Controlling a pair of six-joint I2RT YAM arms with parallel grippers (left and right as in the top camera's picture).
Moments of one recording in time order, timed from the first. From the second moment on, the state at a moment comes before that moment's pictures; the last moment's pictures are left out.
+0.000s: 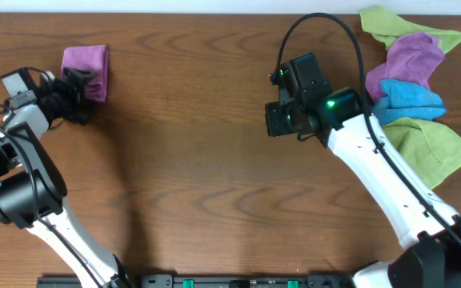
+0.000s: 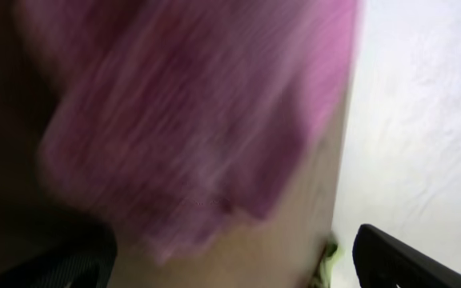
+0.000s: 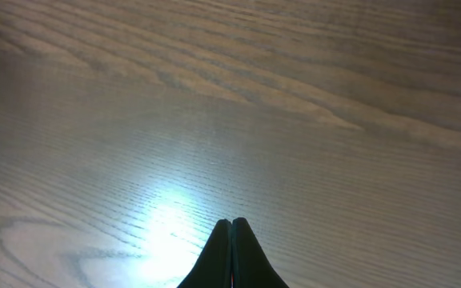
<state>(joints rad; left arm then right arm) 0.48 2.16 1.35 -0.18 0.79 -0.87 0.44 1.62 1.39 -0.87 -0.06 0.27</state>
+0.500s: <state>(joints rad) 0.50 1.62 1.35 -0.69 0.59 -0.49 0.44 1.57 1.39 -0.91 -0.09 0.27</state>
